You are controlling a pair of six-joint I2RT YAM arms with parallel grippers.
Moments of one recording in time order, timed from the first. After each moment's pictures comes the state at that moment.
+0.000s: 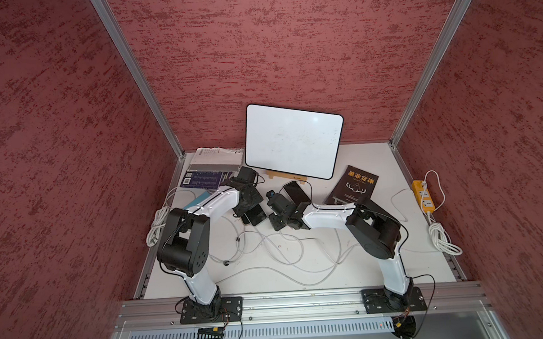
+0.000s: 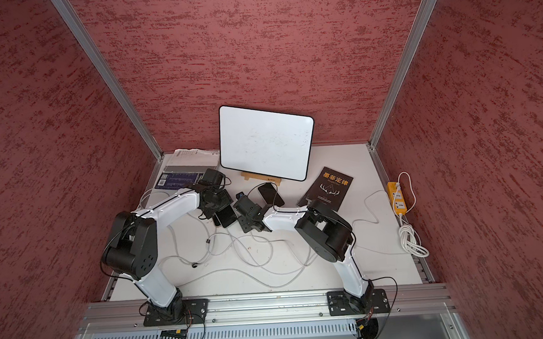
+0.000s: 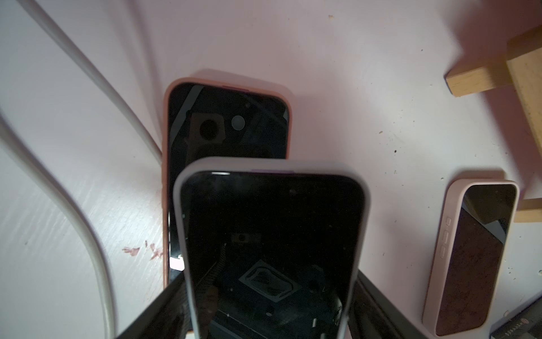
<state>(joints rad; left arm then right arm) -0.35 1.73 1.16 -0.63 -0.08 -0.90 0.90 2.07 1.32 -0.21 0.12 0.35</state>
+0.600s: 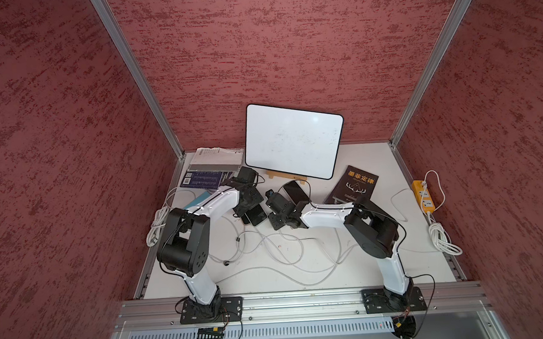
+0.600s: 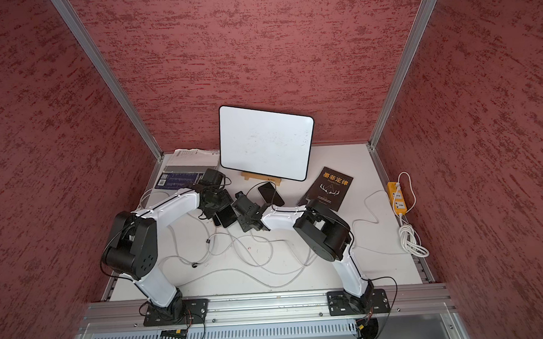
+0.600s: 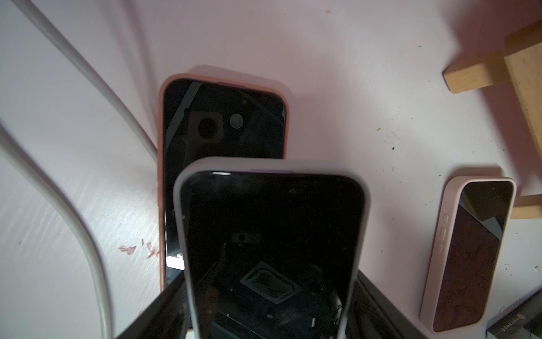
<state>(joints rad) -0.35 1.73 1.16 -0.63 -0.07 -0.90 0.91 2.08 1.35 -0.23 0.14 0.35</state>
